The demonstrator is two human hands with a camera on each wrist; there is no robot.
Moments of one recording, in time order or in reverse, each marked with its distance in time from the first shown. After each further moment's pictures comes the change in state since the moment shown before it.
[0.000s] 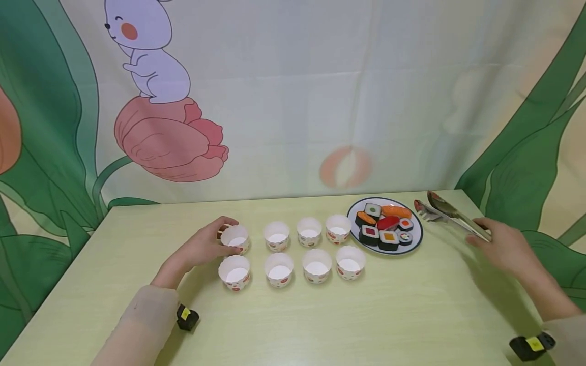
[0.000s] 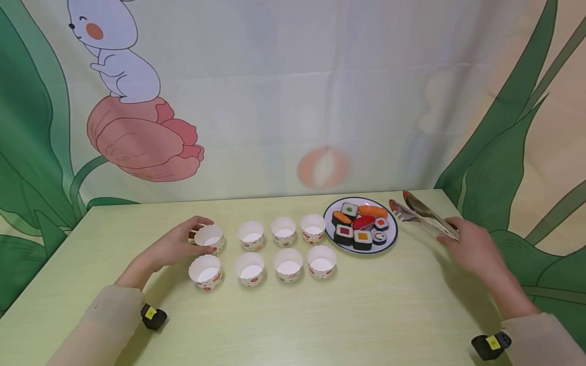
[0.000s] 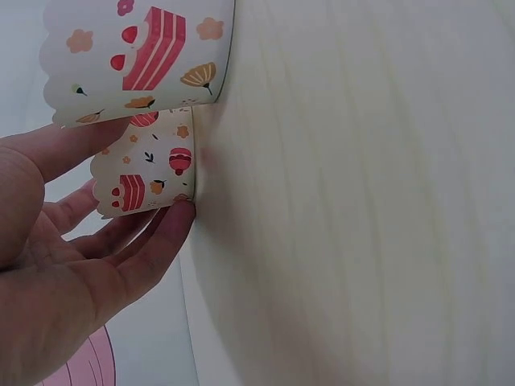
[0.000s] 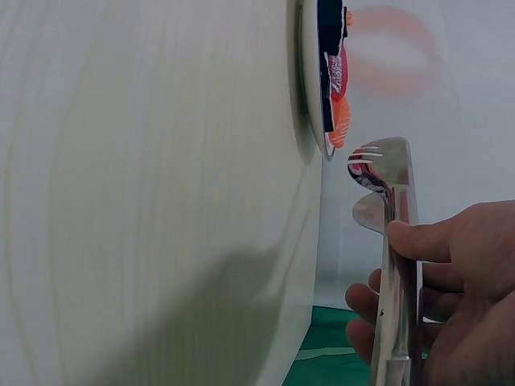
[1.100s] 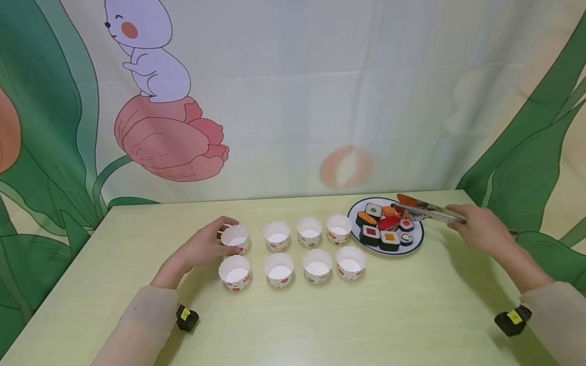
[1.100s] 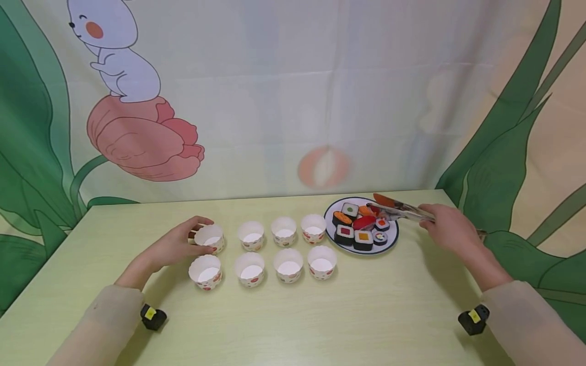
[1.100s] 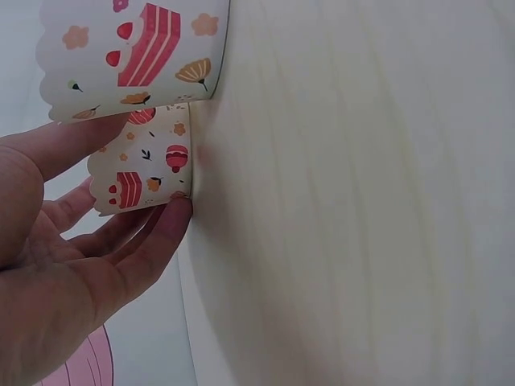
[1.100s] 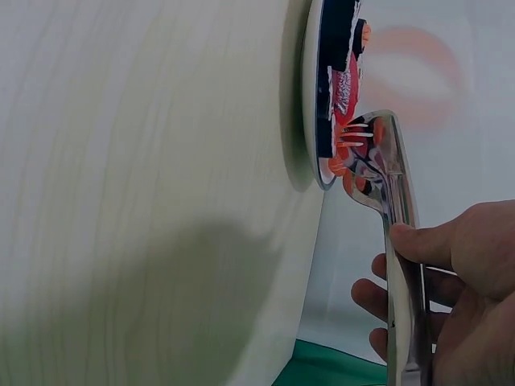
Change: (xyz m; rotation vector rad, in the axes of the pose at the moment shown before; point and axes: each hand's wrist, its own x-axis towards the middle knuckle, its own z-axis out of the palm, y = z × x) left_hand 0.002 -0.005 0.000 -0.002 0.004 0.025; right_hand 0.042 -0.029 0.002 -0.087 -0.081 -0.098
